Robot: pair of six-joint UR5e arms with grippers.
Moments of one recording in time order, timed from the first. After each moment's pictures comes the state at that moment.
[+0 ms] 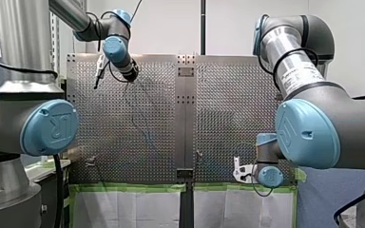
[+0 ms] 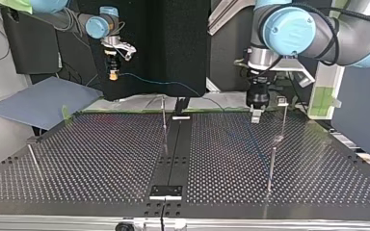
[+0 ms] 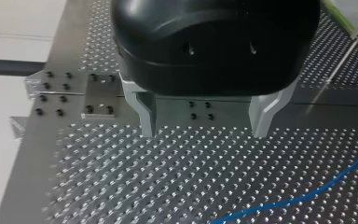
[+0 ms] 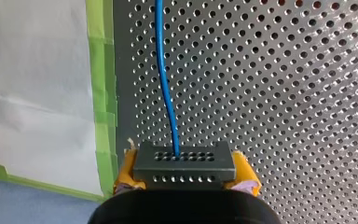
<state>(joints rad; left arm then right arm) -0.26 -1.47 -1.86 -3.11 -1.81 -1.46 1.83 -0.72 2.06 -1.14 1.56 1.51</state>
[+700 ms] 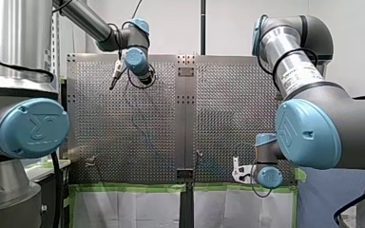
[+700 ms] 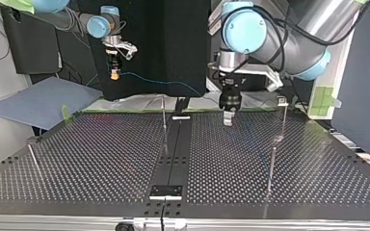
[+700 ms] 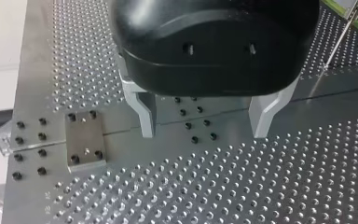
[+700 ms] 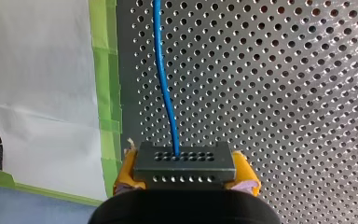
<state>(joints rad) -0.44 -1.60 -1.82 -2.92 -2.00 -1.28 1.84 -0.72 2.07 -1.14 1.56 1.53</state>
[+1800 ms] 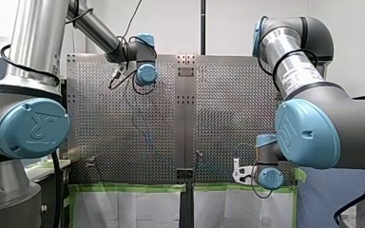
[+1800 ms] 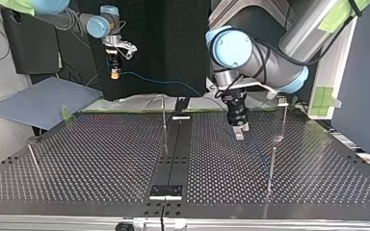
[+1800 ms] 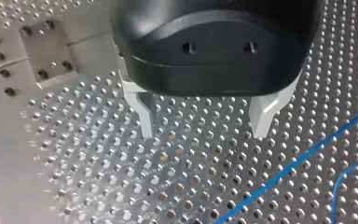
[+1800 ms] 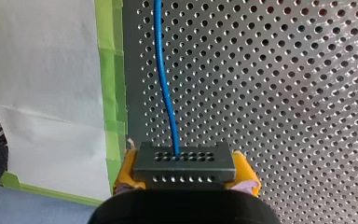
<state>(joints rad) -0.43 -1.73 -1.77 -2.65 -2.27 -1.01 1.83 -0.71 2.07 -1.14 1.54 1.53</state>
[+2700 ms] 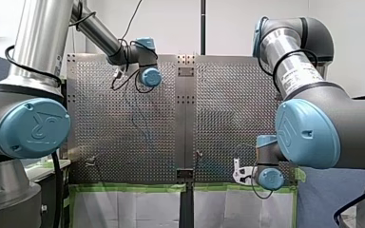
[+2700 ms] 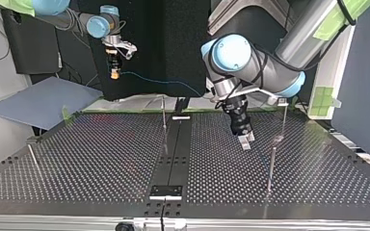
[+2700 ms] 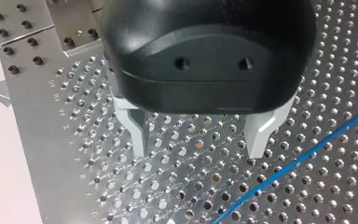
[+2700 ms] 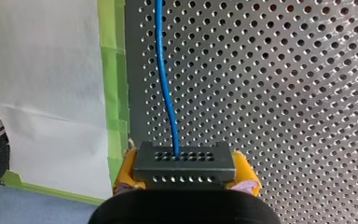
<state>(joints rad) -0.42 -1.76 -1.75 -2.46 -2.34 -0.96 1.83 -0.71 2.07 -1.14 1.54 1.53</state>
